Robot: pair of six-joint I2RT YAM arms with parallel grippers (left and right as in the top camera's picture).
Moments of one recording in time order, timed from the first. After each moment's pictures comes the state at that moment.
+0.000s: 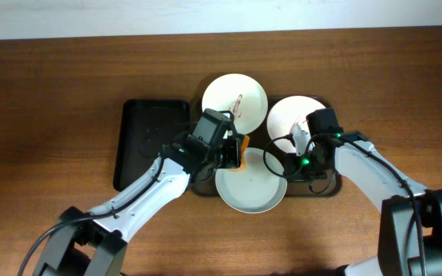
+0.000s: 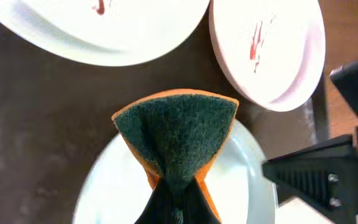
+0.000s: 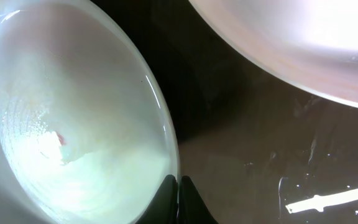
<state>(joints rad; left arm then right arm) -0.60 1.65 1.03 -0.31 0.19 -0.59 0.14 1.65 0.91 -0.70 -0.38 0.07</state>
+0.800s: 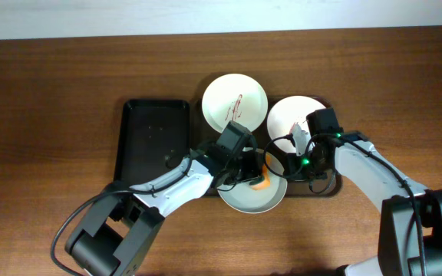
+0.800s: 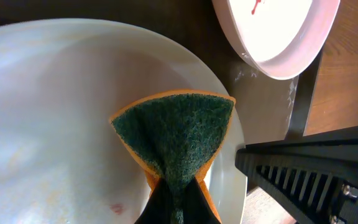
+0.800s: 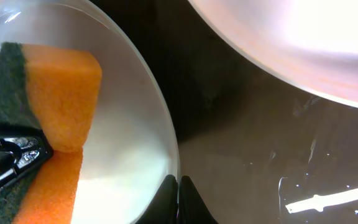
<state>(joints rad) -0.70 1.83 1.02 -0.17 0.35 -0.87 0.14 1.65 0.91 -0.70 -0.38 0.07</state>
